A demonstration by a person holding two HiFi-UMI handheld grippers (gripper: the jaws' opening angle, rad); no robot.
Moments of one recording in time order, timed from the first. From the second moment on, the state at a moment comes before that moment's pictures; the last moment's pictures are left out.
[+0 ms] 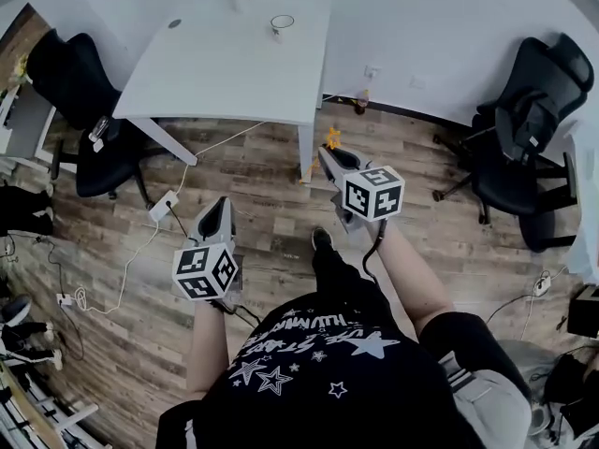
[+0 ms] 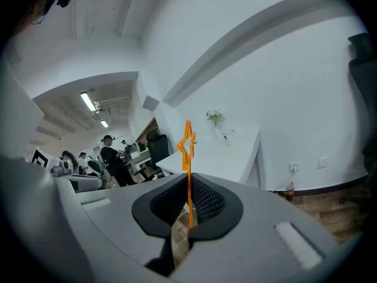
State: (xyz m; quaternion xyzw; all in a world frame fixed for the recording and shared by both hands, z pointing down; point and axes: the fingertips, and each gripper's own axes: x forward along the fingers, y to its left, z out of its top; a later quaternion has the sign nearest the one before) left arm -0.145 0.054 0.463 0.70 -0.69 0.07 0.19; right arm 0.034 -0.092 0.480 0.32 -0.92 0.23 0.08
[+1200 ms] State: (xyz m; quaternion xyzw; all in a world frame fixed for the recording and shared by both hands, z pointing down) left arm -0.203 -0.193 0.446 0.69 -0.70 0.05 0.18; right arm -0.006 -0.359 0.429 0.34 -0.92 0.20 0.03
